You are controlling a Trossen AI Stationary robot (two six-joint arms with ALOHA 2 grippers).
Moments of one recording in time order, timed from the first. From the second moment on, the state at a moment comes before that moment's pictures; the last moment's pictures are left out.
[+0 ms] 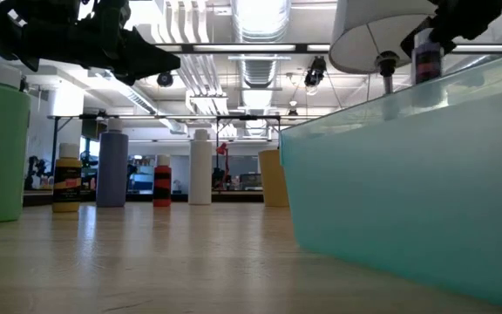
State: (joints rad) left arm 0.19 0.79 0.34 0.47 -0.09 0.12; right arm -0.20 0.71 0.77 -0.74 -0.37 -0.08
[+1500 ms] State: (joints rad) left arm 0.19 0.79 0.34 0.47 -0.09 0.12; right arm 0.54 0.83 0.56 -0.50 -0.13 0.04
